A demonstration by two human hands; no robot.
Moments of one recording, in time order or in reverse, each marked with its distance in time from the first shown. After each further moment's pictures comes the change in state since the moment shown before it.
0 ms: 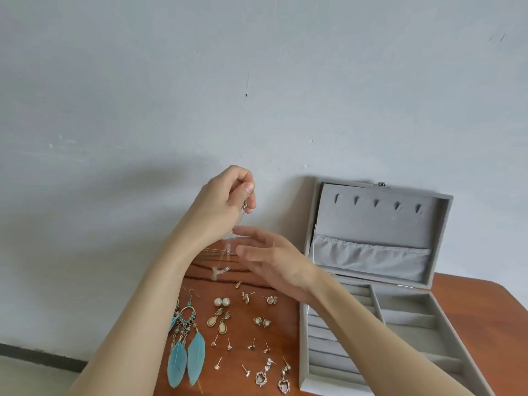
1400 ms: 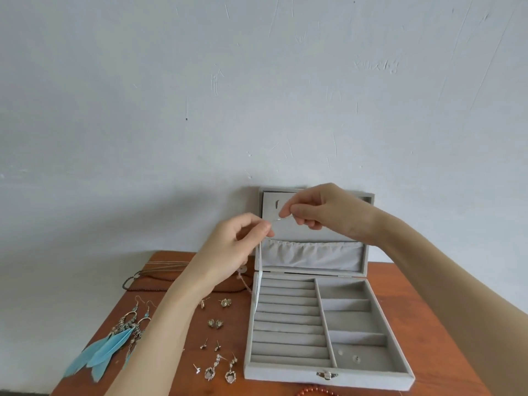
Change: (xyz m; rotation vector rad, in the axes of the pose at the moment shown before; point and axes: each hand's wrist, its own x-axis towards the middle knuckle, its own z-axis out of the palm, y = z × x) left_hand -0.032 0.056 0.068 -0.245 -0.217 -0.189; right_hand -0.106 -0.118 -0.079 -0.849 0.269 -0.154
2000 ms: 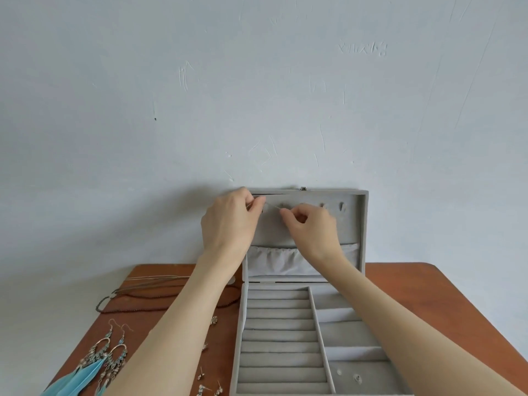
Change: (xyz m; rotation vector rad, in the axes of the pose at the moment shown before) left_hand 0.080 -0.012 0.033 0.685 0.501 0.107; right_hand 0.035 0.068 0.043 -0.042 0.635 0.095
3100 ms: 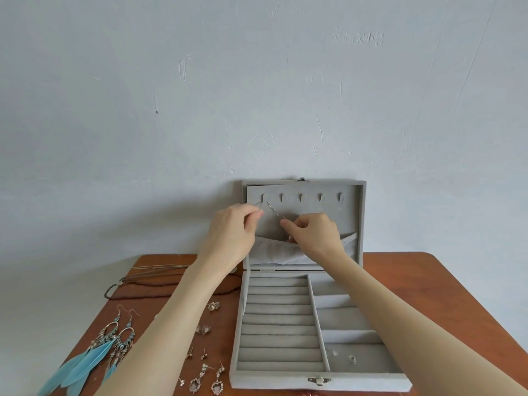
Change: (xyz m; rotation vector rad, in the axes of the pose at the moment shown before) left_hand -0.026 -0.015 -0.006 -0.192 -0.237 0.082; right_hand -0.007 0.022 0.002 -0.109 -0.138 0.204
